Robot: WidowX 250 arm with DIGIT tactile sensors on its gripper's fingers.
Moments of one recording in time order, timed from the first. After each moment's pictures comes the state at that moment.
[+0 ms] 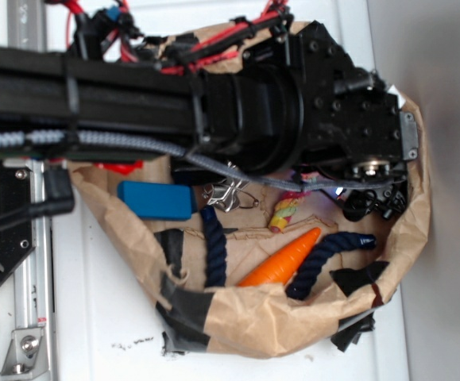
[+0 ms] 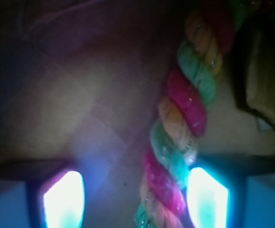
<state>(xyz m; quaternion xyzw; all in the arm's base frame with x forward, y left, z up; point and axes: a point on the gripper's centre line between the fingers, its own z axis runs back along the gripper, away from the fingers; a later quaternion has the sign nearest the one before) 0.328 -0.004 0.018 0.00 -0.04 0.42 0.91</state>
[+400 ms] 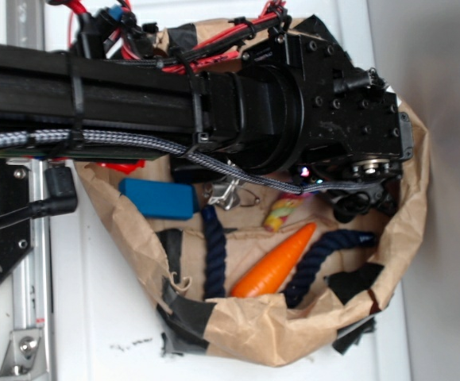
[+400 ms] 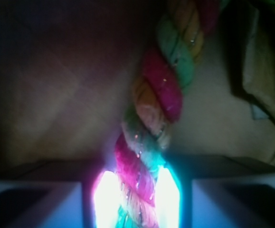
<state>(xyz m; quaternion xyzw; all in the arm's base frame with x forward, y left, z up) 0.313 -0.001 0.020 0.00 -0.01 0.41 0.91</state>
